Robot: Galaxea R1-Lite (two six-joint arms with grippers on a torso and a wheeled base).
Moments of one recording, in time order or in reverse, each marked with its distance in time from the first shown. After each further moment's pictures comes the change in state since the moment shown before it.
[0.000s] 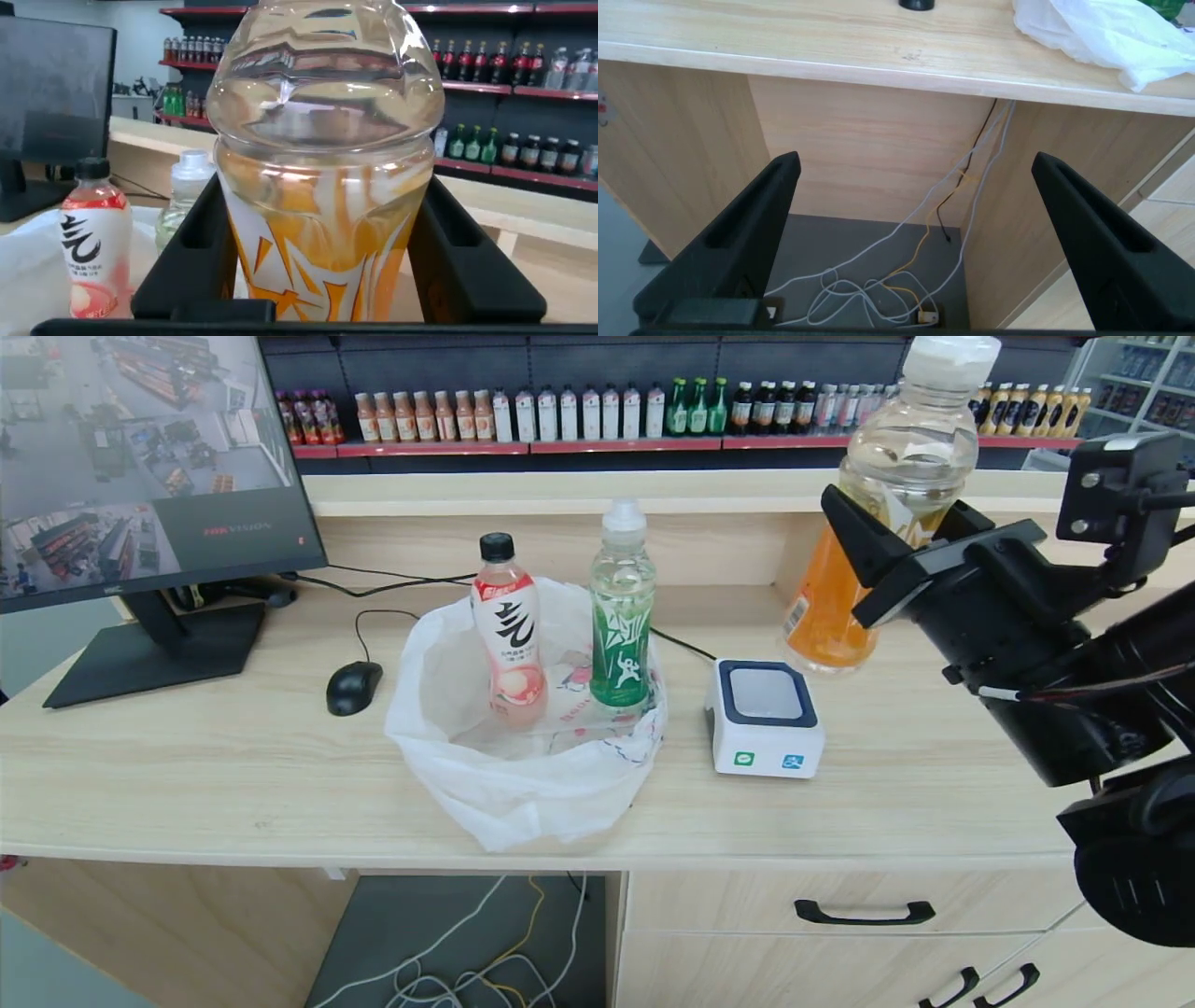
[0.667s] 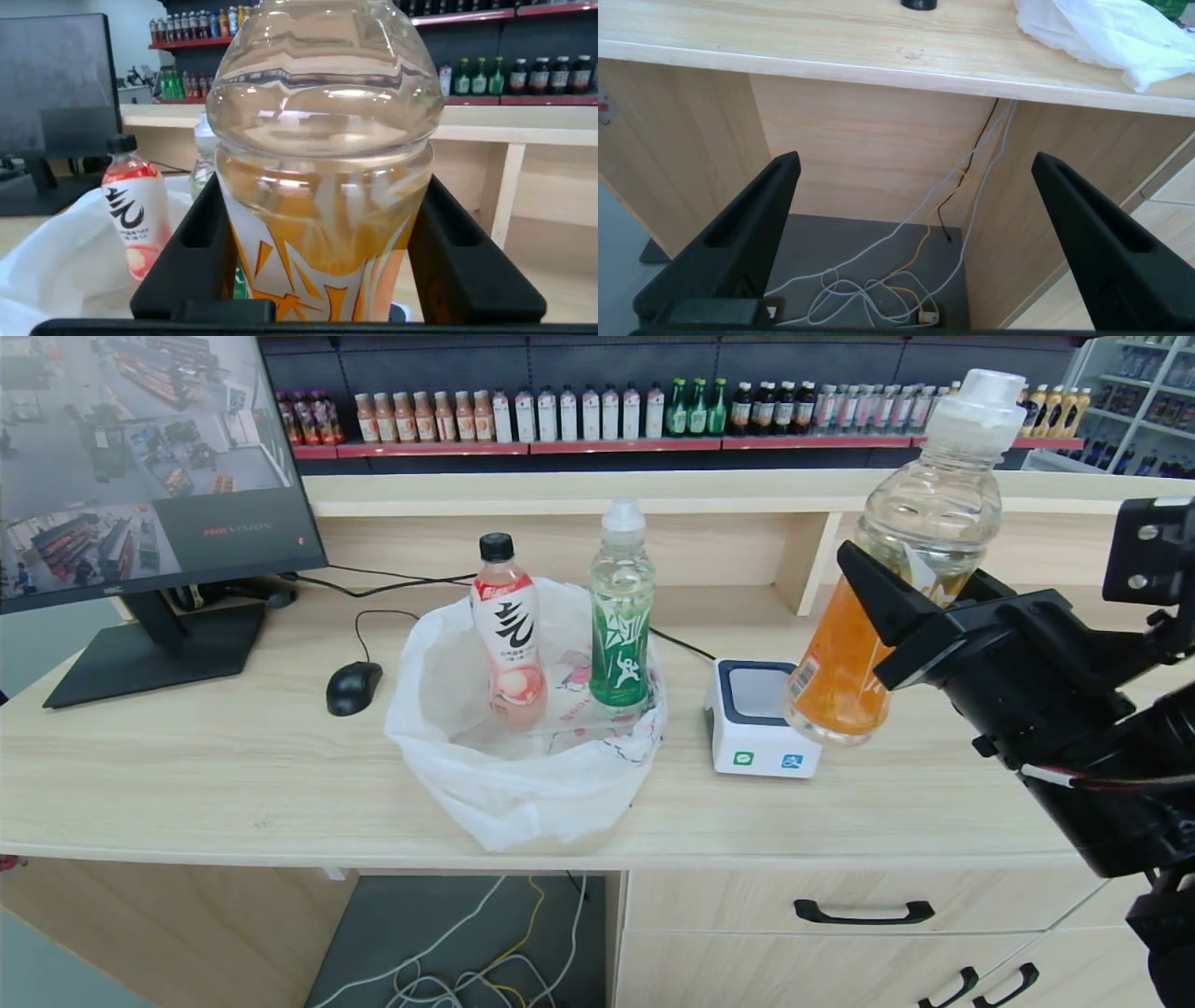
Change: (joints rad) left arm 0.000 0.000 0.000 0.000 0.000 0.000; right arm 0.083 -0.092 0.188 0.001 -0.127 0.085
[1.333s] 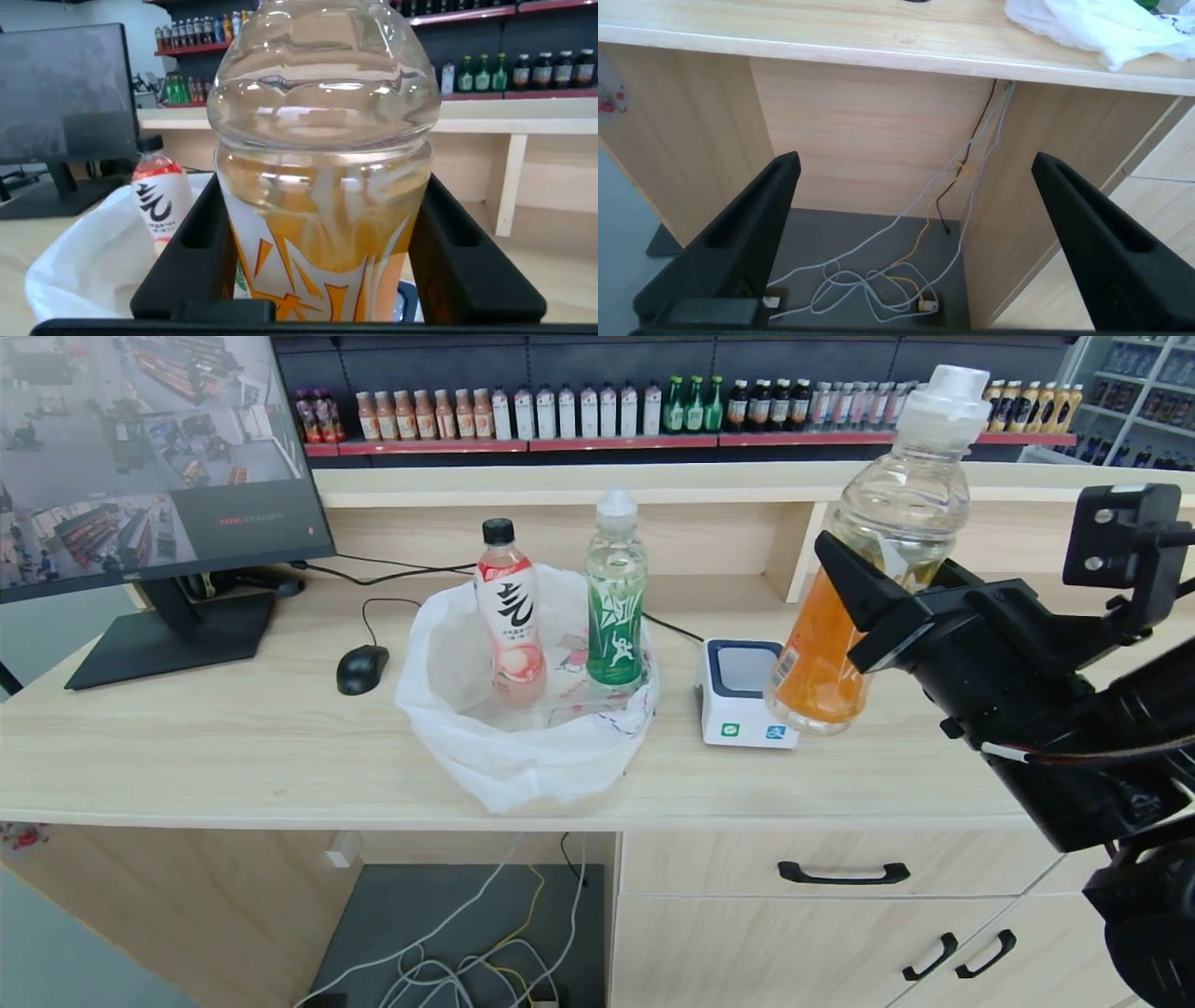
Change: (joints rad) left arm 0.000 0.000 0.000 0.000 0.000 0.006; right arm 0.011 0.050 -0.067 0.001 0.001 0.023
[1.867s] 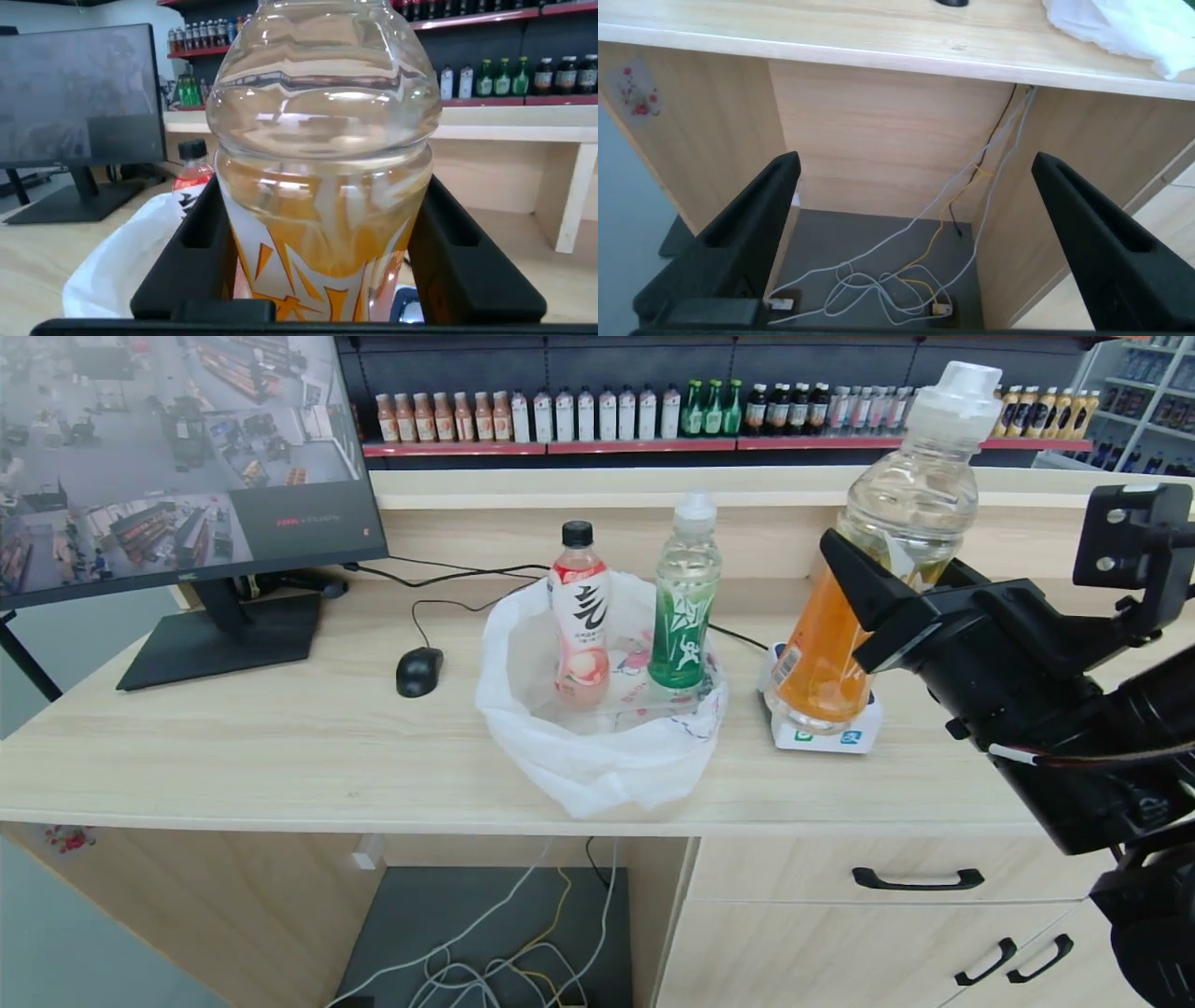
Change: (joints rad) left arm 0.000 0.000 0.001 0.000 0.000 -0.006; right arm -0.001 -0.005 0.007 0.000 0.000 0.001
